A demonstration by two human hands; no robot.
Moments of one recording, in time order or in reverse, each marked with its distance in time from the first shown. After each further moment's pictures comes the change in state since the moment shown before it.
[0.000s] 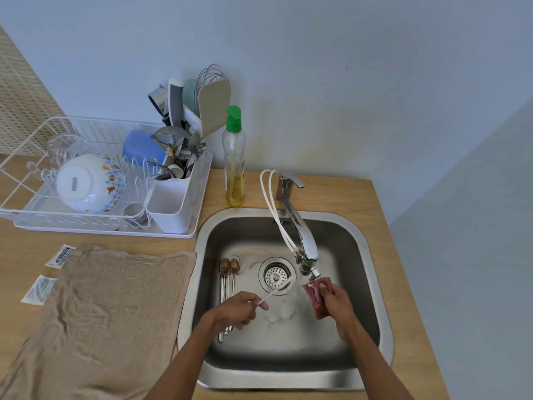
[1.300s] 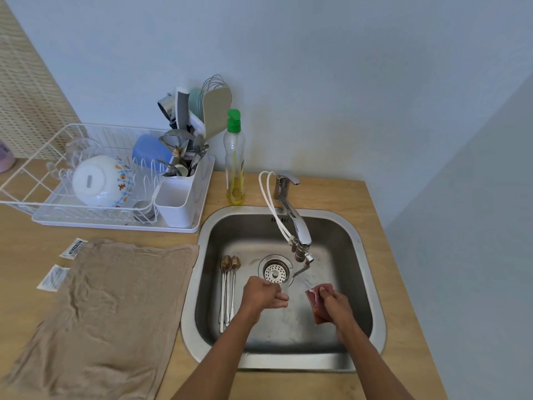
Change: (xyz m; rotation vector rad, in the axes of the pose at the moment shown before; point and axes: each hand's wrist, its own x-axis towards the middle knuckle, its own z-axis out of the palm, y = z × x) left_hand -0.004 0.039 0.059 -0.491 0.334 0.027; right_hand -0.011 0.026 -0.008 0.067 0.062 0.072
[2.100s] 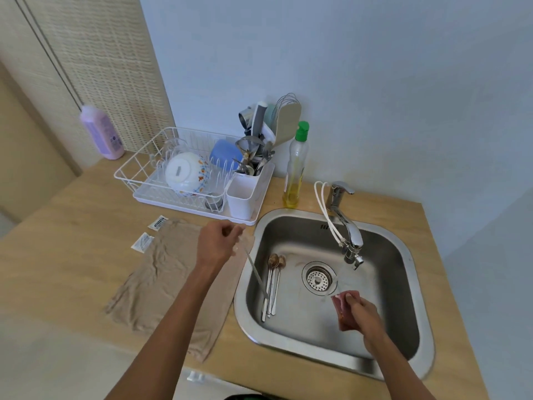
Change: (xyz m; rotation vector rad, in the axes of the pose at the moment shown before) left_hand -0.091 0.056 -0.183 0.384 0.665 0.644; right_hand -0.031 -0.002 0.025 -0.021 -0.102 -0.094
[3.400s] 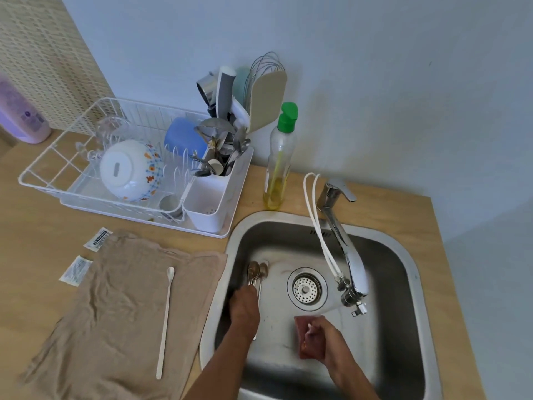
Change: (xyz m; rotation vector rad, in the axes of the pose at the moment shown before) left_hand -0.005 -0.076 0.193 0.971 -0.641 -0.037; right_hand 0.042 0.010 0.055 0.177 -0.158 0.462
